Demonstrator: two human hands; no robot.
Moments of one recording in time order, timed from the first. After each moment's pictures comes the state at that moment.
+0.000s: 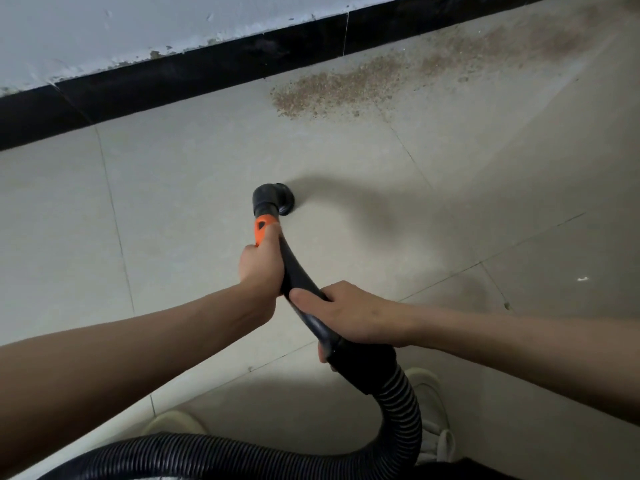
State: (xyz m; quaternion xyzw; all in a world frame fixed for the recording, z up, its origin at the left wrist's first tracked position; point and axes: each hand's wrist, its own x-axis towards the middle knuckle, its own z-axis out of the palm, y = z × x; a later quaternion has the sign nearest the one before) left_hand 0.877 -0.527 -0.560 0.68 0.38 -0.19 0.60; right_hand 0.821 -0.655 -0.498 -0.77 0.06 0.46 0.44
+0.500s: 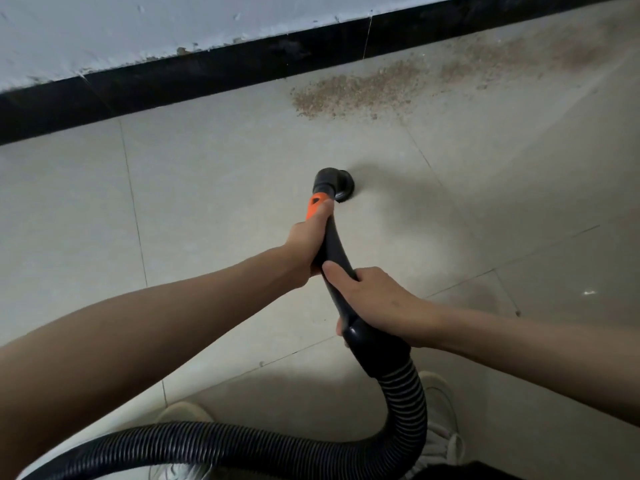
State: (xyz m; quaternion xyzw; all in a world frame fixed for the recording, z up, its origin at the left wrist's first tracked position) left_hand 0.899 -0.547 -0.538 0.60 0.30 -0.33 0.67; right_hand 0.823 -0.650 -0.501 -0.80 0.15 0.37 0.45
